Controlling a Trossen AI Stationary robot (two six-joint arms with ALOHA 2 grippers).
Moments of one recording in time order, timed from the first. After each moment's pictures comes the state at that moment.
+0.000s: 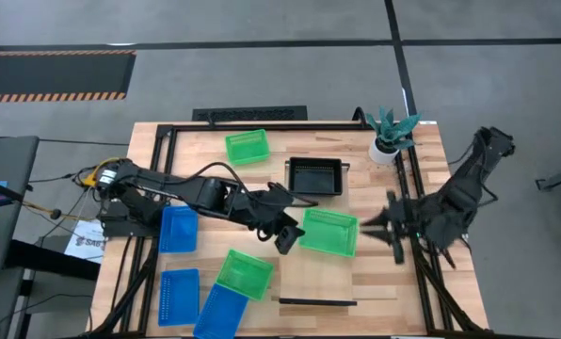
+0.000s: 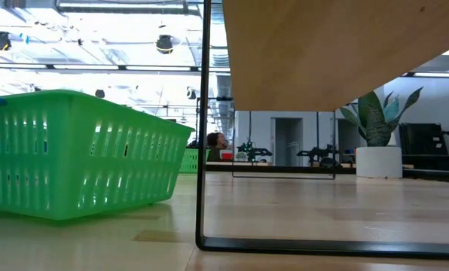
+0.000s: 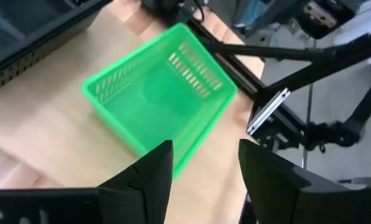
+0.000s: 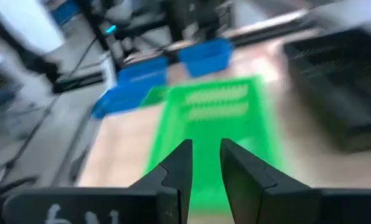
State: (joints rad) left arm -0.26 1.71 1.73 -0.66 -0.13 -0.87; right arm 0.85 0.81 0.75 -0.43 0.78 0.66
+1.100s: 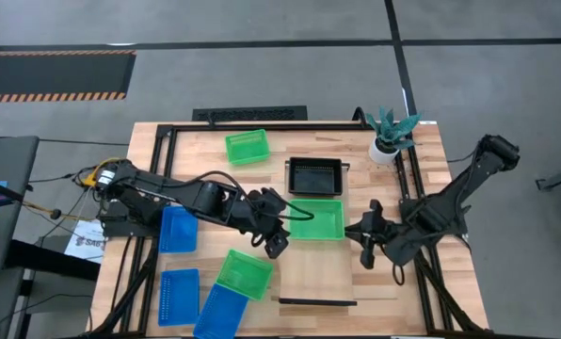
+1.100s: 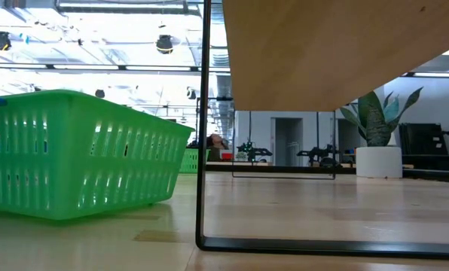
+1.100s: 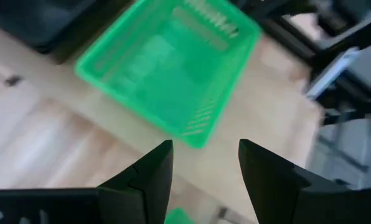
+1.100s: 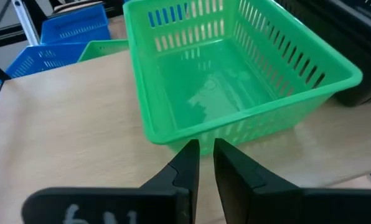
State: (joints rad) left arm -0.28 1.71 1.73 -0.87 -0.21 -0.81; right arm 0.71 1.08 0.75 -0.44 0.74 0.77
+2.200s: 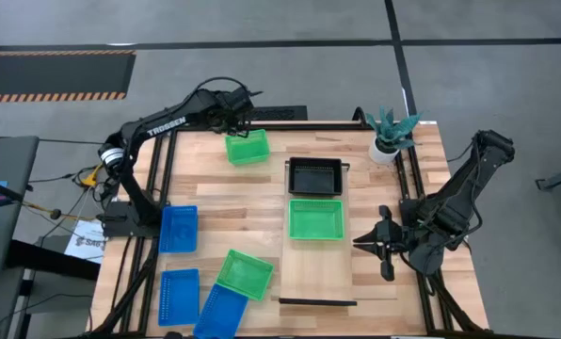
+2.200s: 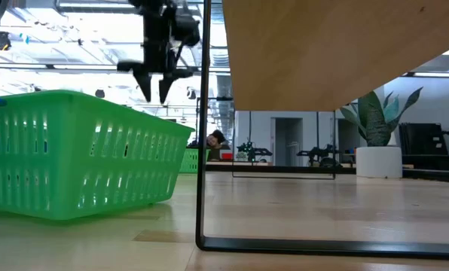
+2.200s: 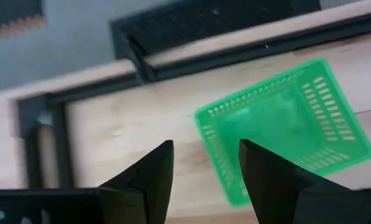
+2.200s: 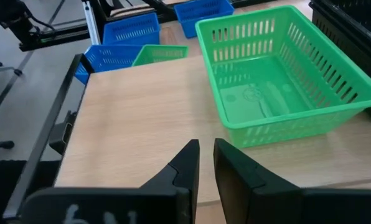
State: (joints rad) left arm 0.62 1.71 1.57 -1.18 -0.40 -0.71; right arm 0.87 1.03 0.84 -0.54 0.76 0.76
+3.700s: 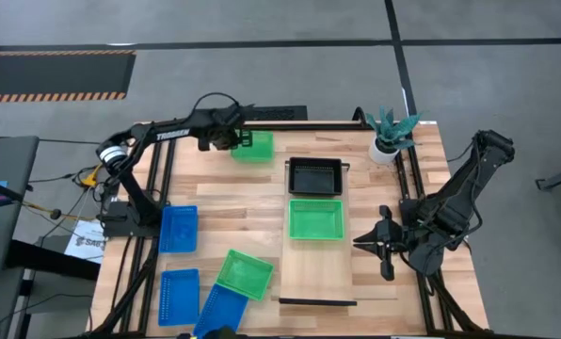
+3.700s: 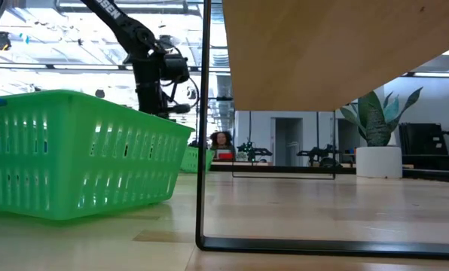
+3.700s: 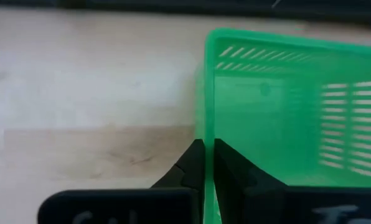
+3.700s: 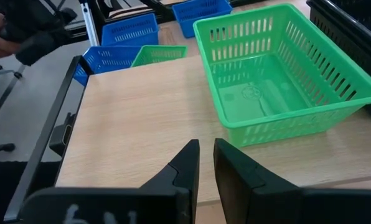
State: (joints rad) left arm 0.69 1.70 1.18 -0.69 -0.16 -0.88; right arm 0.87 1.03 0.84 -0.54 0.76 0.78
